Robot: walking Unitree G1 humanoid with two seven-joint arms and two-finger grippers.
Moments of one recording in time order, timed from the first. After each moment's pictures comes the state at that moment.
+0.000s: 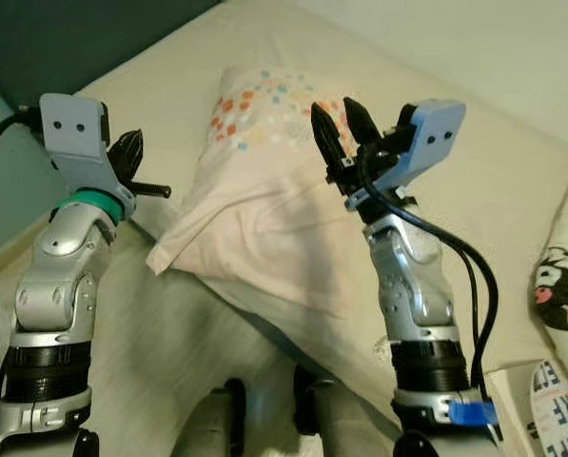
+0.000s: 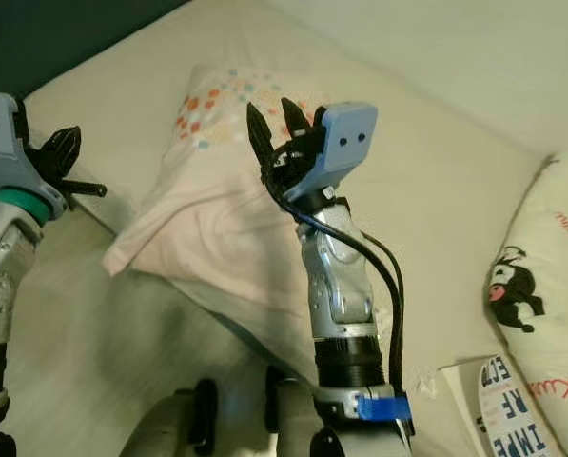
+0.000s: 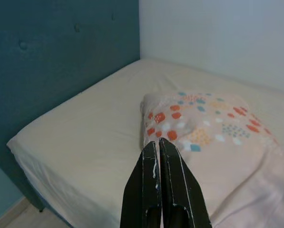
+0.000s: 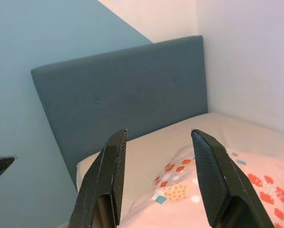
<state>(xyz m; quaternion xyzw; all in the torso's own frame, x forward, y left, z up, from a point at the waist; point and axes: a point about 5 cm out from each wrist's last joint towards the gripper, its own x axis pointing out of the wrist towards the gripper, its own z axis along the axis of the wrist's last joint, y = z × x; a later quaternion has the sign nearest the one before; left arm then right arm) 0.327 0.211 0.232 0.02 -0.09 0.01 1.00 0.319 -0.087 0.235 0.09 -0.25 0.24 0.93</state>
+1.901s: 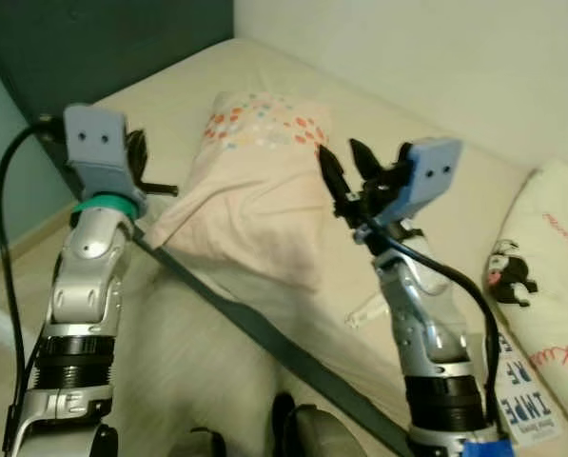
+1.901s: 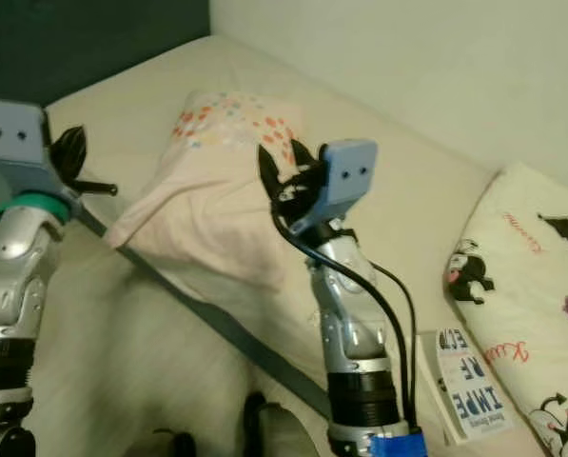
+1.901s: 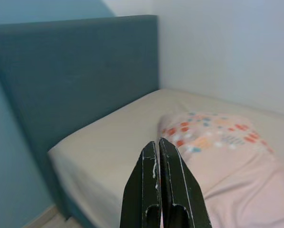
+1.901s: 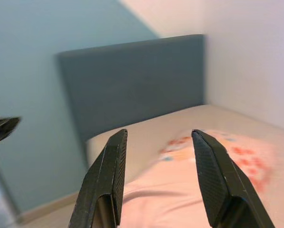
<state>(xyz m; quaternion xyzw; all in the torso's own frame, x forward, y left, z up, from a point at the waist) 0.337 0.205 0.224 0.05 -0.13 0.05 0.99 0.308 -0.090 0.215 0.09 -0.19 0.23 0.95</state>
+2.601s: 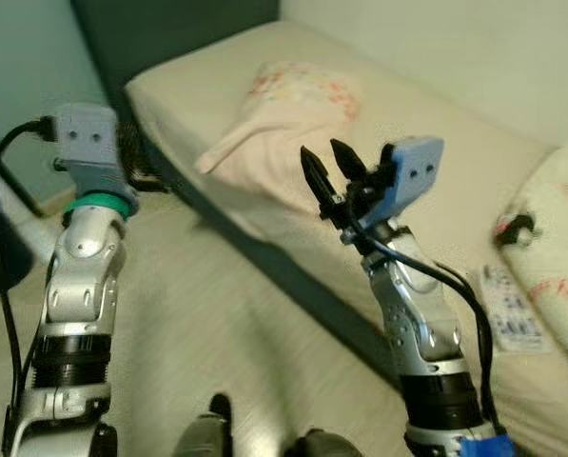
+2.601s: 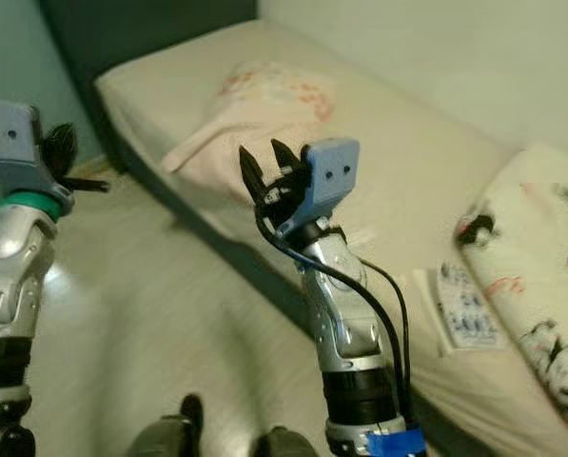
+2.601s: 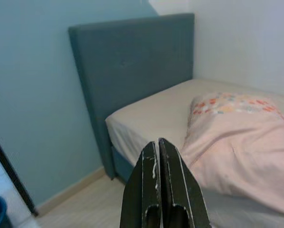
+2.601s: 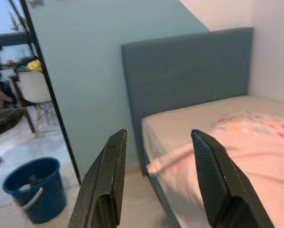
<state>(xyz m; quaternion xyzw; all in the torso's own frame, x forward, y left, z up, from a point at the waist) 0.336 0.208 0.222 0.05 -0.13 0.06 0.99 0.309 -0.092 0.212 0.08 -0.18 0.24 0.95</state>
